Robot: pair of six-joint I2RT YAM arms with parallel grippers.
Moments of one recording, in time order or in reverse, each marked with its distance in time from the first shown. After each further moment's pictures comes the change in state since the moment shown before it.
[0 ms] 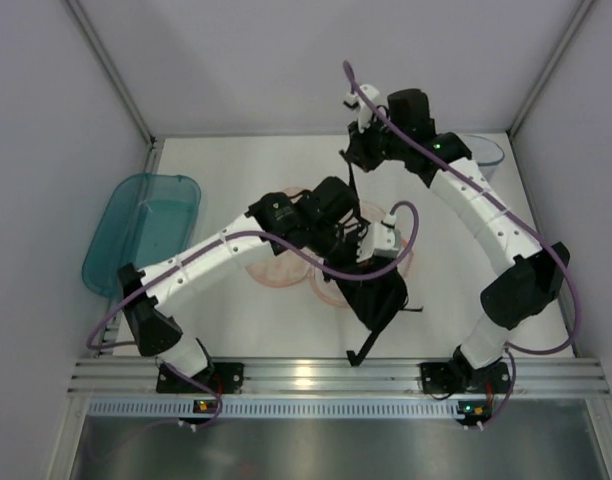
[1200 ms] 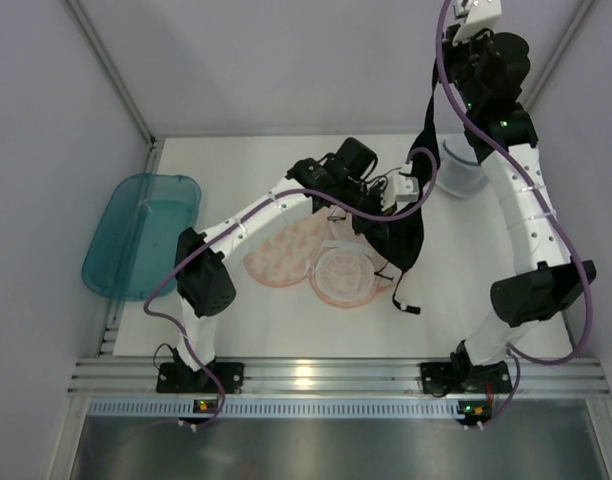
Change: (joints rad) left arm 0.179 0.389 0.340 0.161 0.091 0.033; right arm -0.300 -0.036 0.204 0.416 0.350 -0.014
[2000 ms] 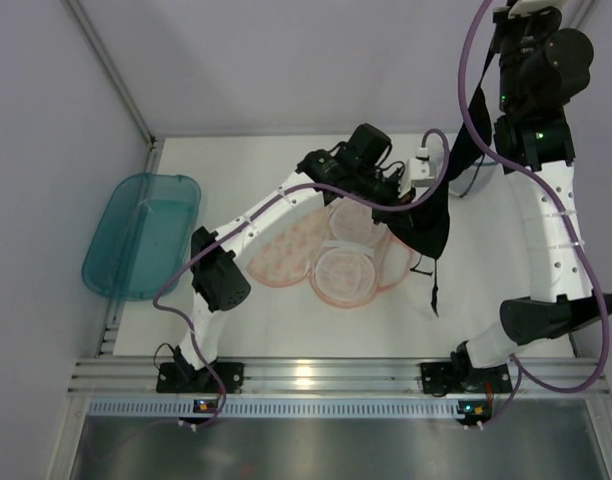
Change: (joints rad) left arm -0.027 0.111 0.223 0.018 0.098 -0.057; right arm -0.021 -0.118 0.054 0.166 0.227 -0.184
